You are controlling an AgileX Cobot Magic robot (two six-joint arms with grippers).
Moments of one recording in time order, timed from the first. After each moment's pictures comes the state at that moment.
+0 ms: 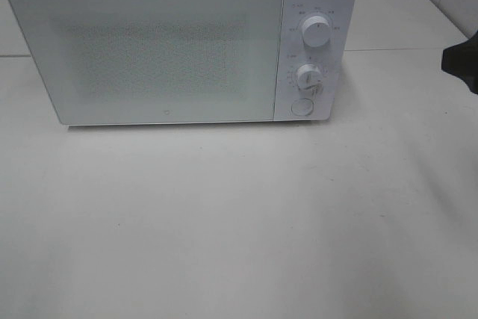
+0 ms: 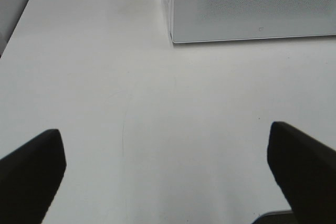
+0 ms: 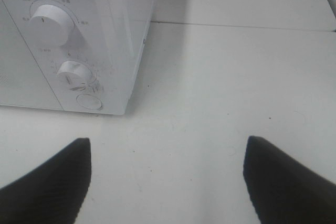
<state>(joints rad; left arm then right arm) -0.04 0.00 -0.50 -0.04 1.04 0.03 0.12 0.98 -0.55 -0.07 0.10 0.08</state>
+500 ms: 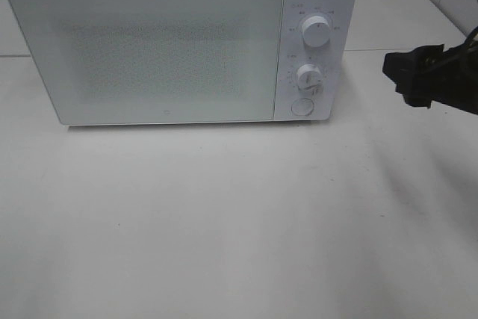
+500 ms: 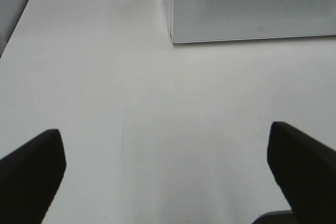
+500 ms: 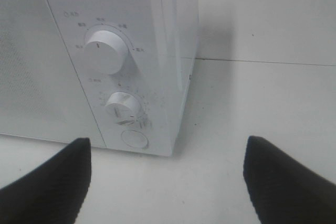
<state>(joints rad) -0.04 0.00 -0.50 -0.04 1.04 0.03 0.24 1.16 -0.40 0.02 -0.41 0.06</state>
